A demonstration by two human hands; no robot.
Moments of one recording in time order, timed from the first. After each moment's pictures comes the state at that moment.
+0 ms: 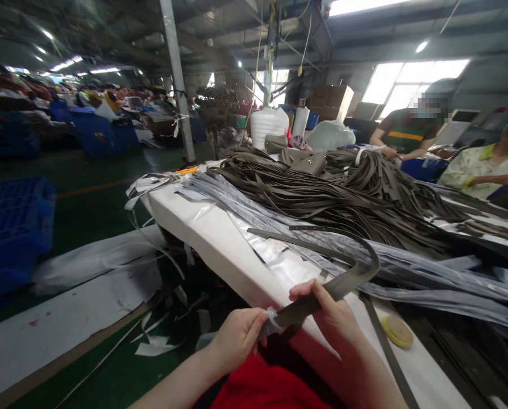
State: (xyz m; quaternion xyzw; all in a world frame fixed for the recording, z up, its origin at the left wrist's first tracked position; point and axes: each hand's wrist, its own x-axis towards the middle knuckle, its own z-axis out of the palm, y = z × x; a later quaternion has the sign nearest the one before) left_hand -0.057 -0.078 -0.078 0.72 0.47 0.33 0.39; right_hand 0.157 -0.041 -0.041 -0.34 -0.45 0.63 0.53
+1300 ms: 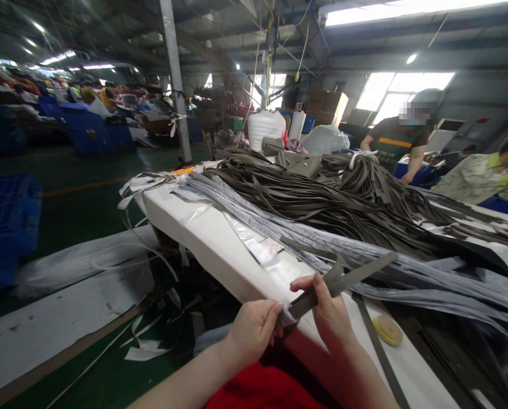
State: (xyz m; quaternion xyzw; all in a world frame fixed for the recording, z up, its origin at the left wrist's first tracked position) left_hand -0.024 -0.072 -0.053 0.74 0.45 0.36 0.36; right_hand 0.153 -0.038 -0.031 -0.42 -0.50 0.48 0.58
